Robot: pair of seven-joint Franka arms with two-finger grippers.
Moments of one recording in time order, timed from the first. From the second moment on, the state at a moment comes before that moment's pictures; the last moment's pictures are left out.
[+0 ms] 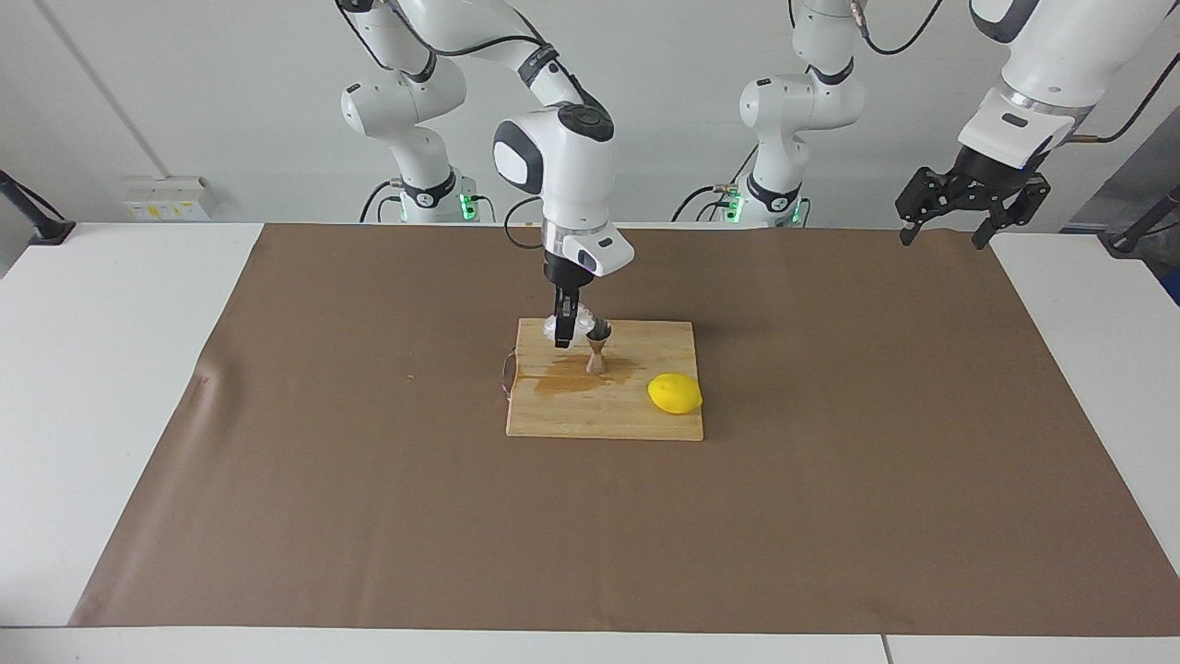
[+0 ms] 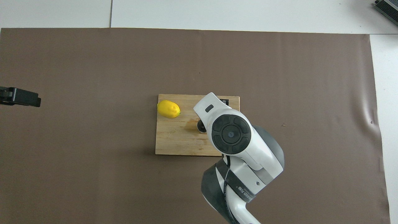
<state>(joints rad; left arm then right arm) 0.01 -0.05 -0.06 -1.56 -0.01 1.56 0.07 0.56 0.18 0.05 -1.88 -0.30 2.16 -0.79</state>
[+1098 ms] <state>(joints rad) 0.00 -0.04 -0.07 -1.57 0.01 1.54 0.09 0.63 0.19 0.05 -1.87 -0.51 2.10 -0.79</state>
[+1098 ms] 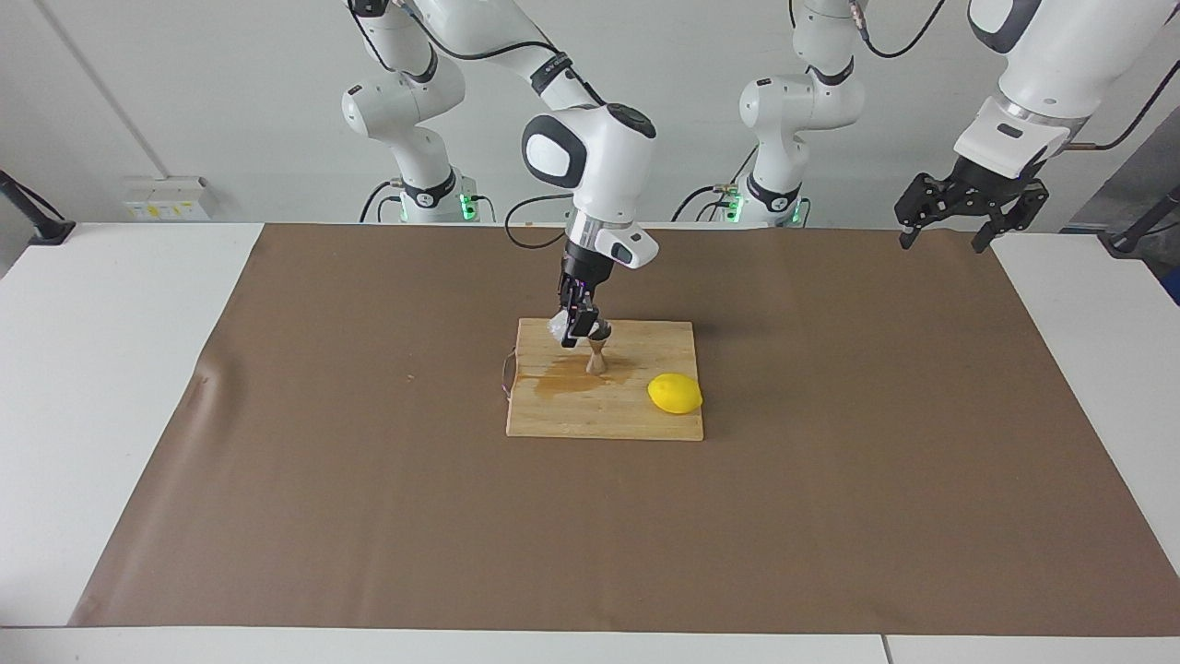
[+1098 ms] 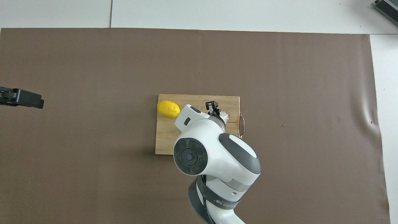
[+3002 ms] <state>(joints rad) 0.00 -0.04 -0.06 -1.57 0.01 1.54 0.09 0.65 0.19 0.05 -1.88 -0.60 2.10 -0.79</state>
